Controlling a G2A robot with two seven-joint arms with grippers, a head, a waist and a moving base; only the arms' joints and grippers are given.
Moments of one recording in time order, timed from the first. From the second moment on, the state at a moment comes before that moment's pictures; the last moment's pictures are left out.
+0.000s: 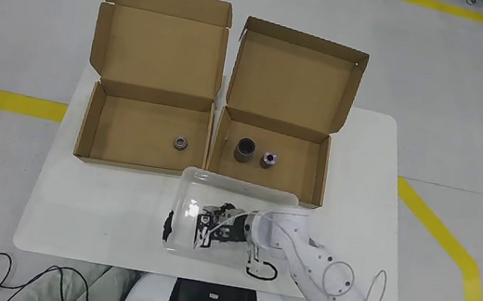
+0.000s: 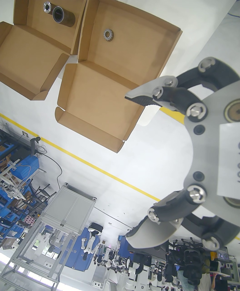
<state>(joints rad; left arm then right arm) 0.40 -0.15 -1.00 -1.50 0.90 -0.88 -0.13 -1.12 -1.35 0.74 -1.47 -1.73 -0.84 0.32</state>
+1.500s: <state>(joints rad) 0.40 -0.15 -1.00 -1.50 0.90 -0.88 -0.13 -1.10 -1.27 0.94 -1.64 -1.56 -0.87 -0.41</state>
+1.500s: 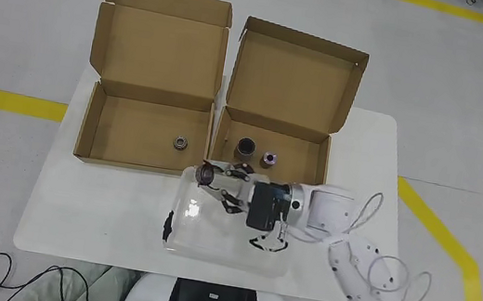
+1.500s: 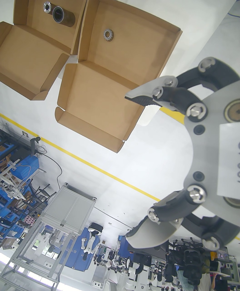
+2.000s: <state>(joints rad) 0.40 -0.15 -1.00 -1.50 0.90 -0.88 -0.13 -1.02 -1.27 1.00 -1.77 -1.46 -0.84 -0.40</state>
